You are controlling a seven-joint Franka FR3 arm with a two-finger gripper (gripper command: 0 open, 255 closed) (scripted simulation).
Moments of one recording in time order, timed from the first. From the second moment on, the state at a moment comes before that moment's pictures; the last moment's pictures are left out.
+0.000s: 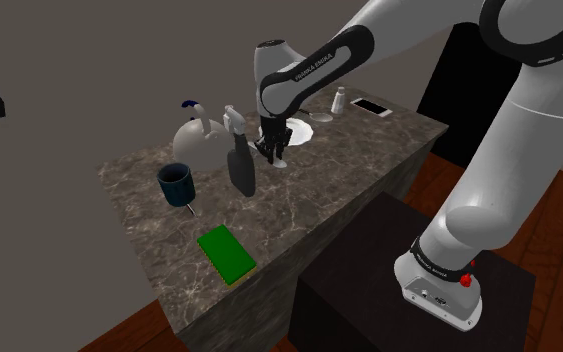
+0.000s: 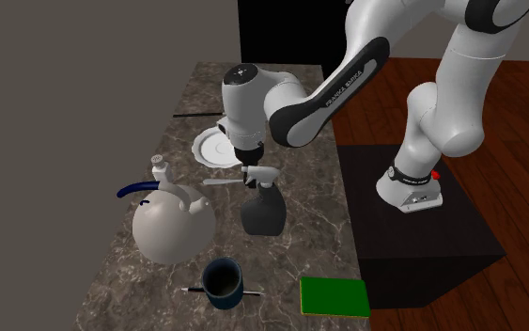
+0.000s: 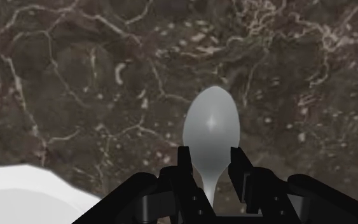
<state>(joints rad) 0.02 0.08 0.14 -2.21 -0.05 2.25 0.27</state>
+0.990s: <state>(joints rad) 0.02 0.00 0.14 -2.13 -0.03 2.08 0.25</state>
